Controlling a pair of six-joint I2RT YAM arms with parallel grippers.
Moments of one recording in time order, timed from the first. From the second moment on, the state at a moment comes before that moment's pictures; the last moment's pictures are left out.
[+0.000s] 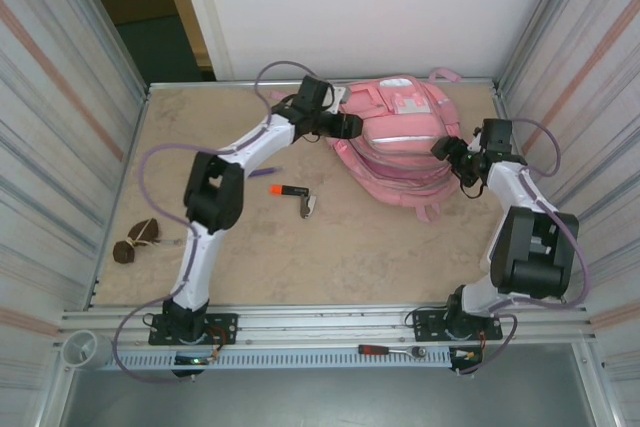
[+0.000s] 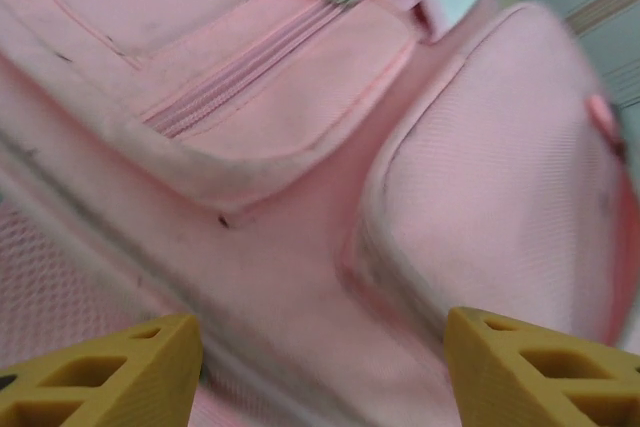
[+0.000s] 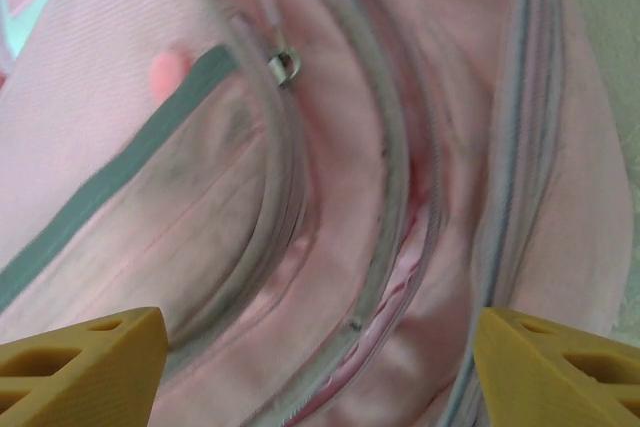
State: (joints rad) left arm -0.56 2.33 2.03 -0.45 0.40 -0.30; right arm -0.18 1.54 0.98 -0.35 -0.34 0.60
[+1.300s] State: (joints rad) left arm -0.63 1.96 1.69 -0.45 0.17 0.12; right arm -0.02 1.85 1.43 -0.56 -0.16 0.33
